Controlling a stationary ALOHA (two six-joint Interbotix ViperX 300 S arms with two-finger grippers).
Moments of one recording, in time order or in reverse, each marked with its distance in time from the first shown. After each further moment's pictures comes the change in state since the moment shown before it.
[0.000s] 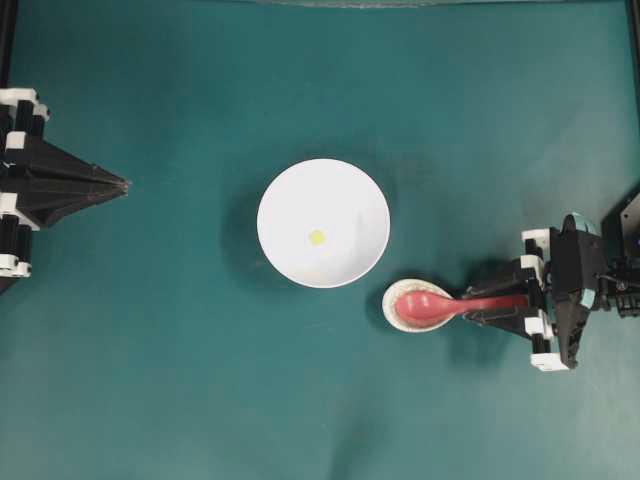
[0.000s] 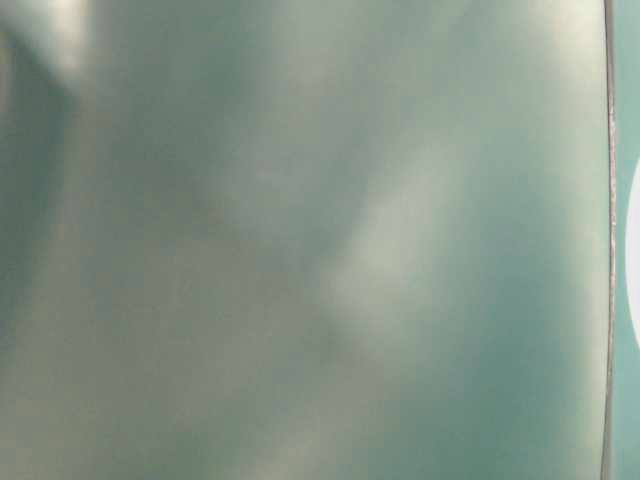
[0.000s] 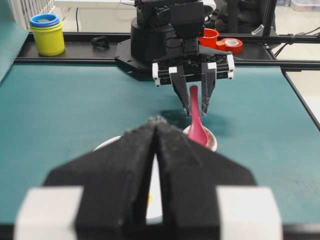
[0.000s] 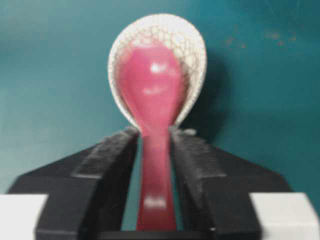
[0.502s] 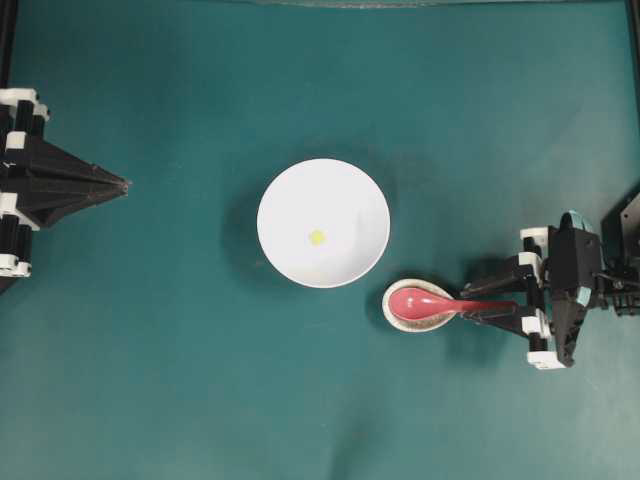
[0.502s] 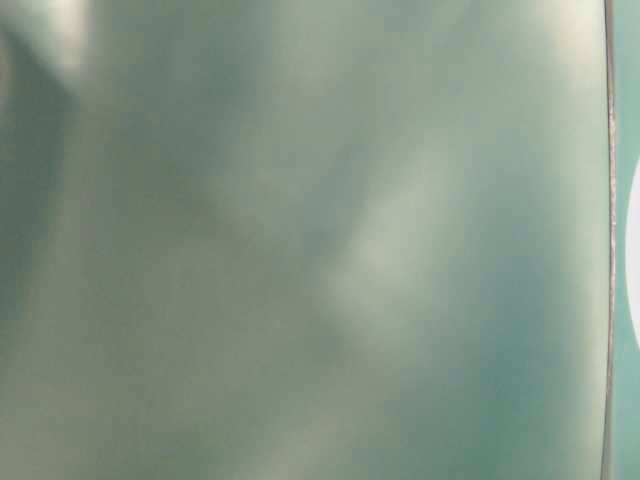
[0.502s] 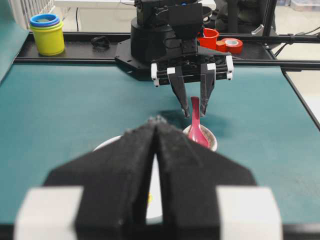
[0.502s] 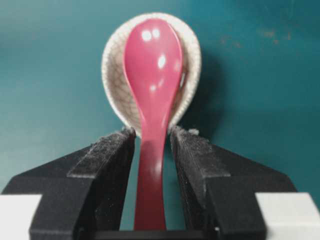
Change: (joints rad) left arm 0.000 0.000 0.000 0.000 0.000 0.000; right arm -0.014 0.003 -0.012 0.000 0.012 -0.008
